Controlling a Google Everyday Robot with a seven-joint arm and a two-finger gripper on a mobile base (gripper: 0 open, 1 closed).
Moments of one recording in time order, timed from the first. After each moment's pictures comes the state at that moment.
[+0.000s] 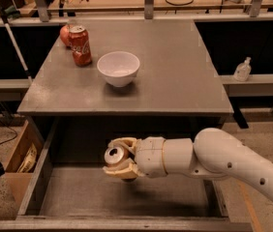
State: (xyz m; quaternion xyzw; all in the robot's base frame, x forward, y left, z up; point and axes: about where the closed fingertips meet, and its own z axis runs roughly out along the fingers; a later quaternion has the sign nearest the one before) arm 0.433 0.058 0.743 -0.57 0.59 0.31 0.48
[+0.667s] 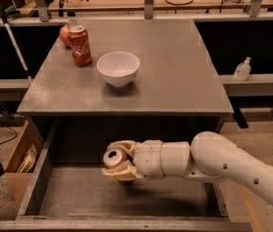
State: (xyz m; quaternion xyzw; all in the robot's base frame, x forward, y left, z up) arm 0.434 0.063 0.729 -0.55 0.60 0.34 0.47
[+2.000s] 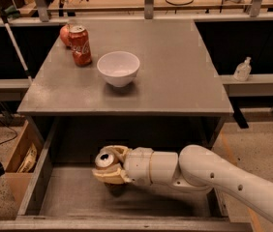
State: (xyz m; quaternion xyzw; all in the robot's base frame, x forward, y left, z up) arm 0.442 0.090 0.705 -0.48 0.62 0.38 0.49
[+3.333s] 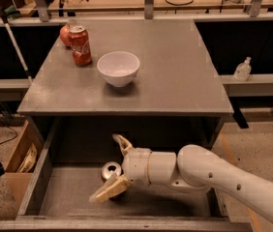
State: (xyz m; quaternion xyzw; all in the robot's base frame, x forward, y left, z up) arm 0.439 0.096 0.706 -0.49 0.62 0.38 0.48
